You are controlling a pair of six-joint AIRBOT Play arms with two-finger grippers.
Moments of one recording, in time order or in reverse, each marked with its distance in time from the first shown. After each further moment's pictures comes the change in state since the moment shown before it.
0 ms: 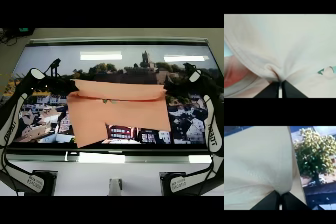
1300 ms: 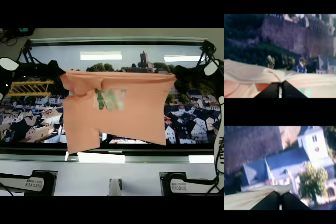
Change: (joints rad) left arm 0.081 0.209 0.011 -0.055 0.087 -0.205; right arm 0.000 0.201 0.014 -0.051 -0.175 0.005
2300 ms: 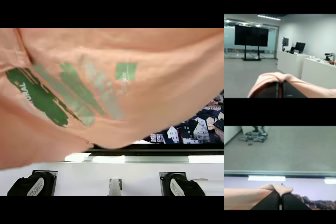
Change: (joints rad) left arm 0.015 0.808 0.361 0.013 0.031 0.055; right arm -0.007 0.589 0.616 0.024 0.455 -0.136
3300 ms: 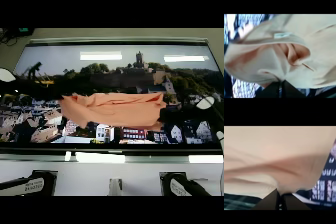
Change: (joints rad) left arm 0.000 -0.578 -0.496 0.097 -0.406 0.018; right arm 0.000 -0.233 -1.105 0.256 -0.052 -0.045
